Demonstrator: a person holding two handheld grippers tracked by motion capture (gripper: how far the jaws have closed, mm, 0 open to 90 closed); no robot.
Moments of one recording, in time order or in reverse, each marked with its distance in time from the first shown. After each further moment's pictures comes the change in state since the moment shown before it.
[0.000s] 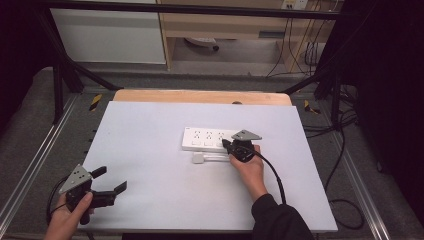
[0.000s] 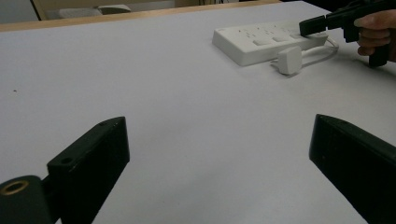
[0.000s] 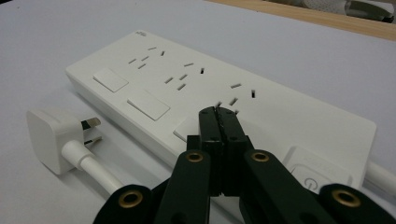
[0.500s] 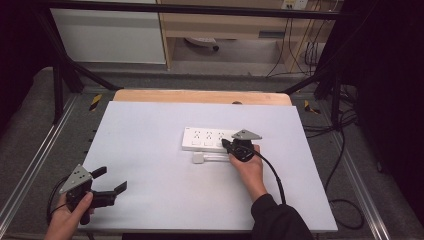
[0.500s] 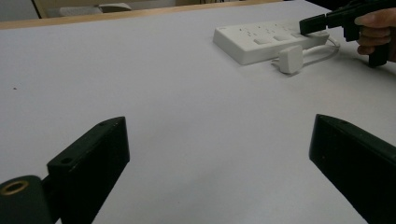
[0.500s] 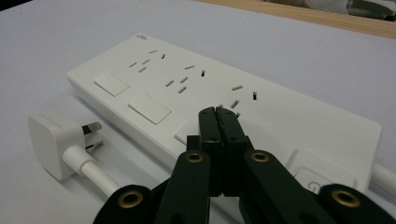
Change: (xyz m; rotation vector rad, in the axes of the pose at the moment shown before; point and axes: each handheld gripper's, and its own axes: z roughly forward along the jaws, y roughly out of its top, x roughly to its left) left arm 0.000 0.000 0.001 0.001 0.004 -0.001; right arm -0.001 0.000 0.002 -0.006 0.008 0.019
